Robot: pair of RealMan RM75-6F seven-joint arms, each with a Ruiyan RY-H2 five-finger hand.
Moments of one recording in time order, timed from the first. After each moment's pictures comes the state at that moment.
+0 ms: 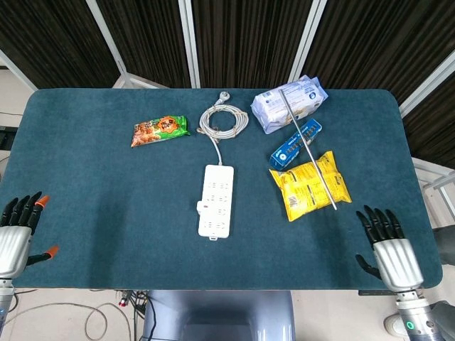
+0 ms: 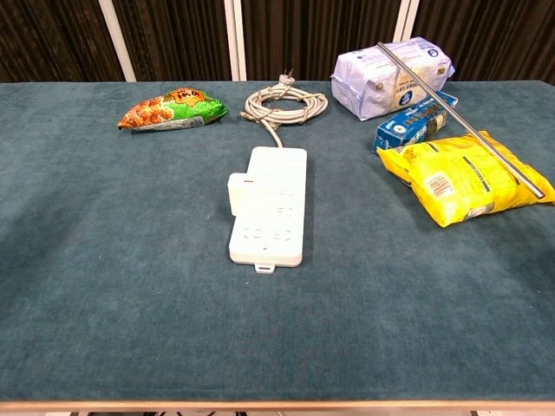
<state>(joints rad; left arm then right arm) -0.10 -1.17 -0.04 -1.61 1.50 1.48 0.14 0.11 -1.21 0.01 -1.60 -1.65 1.48 -0.15</state>
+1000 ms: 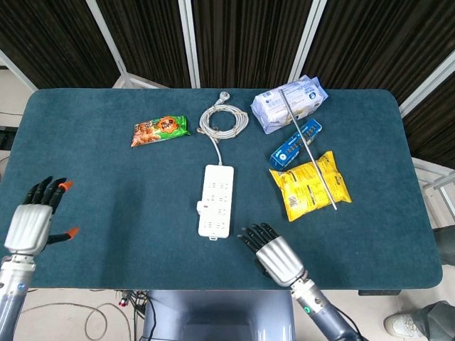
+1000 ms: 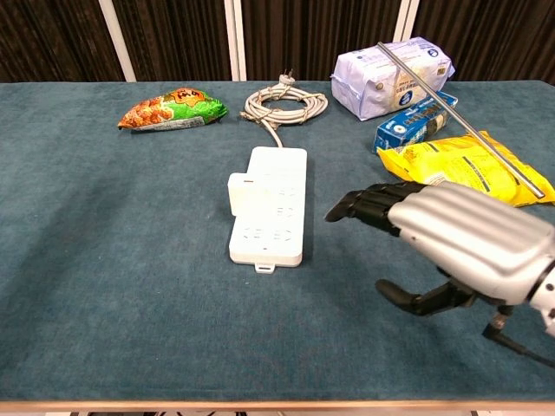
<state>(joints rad) -0.25 -1.18 -0.15 -1.69 1.42 1.33 0.19 0.38 -1.62 0.03 -1.65 -1.65 1.12 -0.51</state>
